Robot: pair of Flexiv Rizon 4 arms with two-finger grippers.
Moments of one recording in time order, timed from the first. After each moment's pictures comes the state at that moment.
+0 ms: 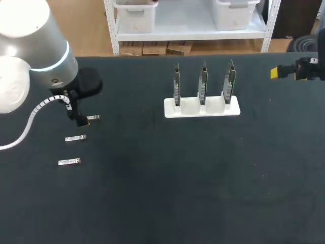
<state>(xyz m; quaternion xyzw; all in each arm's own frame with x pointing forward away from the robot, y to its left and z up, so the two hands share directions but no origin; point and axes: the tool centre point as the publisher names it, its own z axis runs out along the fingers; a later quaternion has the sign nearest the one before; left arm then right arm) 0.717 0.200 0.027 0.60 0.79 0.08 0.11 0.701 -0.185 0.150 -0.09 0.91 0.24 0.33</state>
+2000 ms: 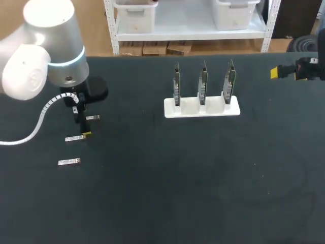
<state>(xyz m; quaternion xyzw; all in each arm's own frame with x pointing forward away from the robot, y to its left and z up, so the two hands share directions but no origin) 0.717 0.206 -0.019 0.60 0.80 0.04 0.02 0.701 -0.185 0.150 -0.09 0.91 0.24 0.33</state>
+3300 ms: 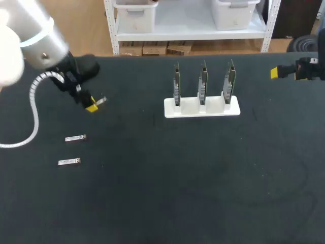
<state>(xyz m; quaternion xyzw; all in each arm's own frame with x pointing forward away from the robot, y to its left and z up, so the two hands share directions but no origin) 0.717 0.163 0.051 0.58 0.79 -0.13 0.12 0.701 -0.185 0.150 -0.09 0.91 0.24 0.33</state>
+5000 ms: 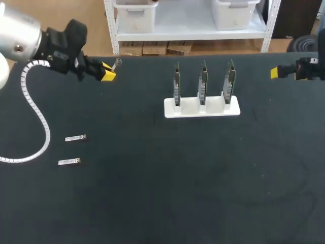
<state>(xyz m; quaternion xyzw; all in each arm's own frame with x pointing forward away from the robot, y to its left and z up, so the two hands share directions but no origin) 0.714 0.091 0.155 0.52 0.74 -0.26 0.34 0.701 -0.186 0.150 -0.09 0.91 0.24 0.33</state>
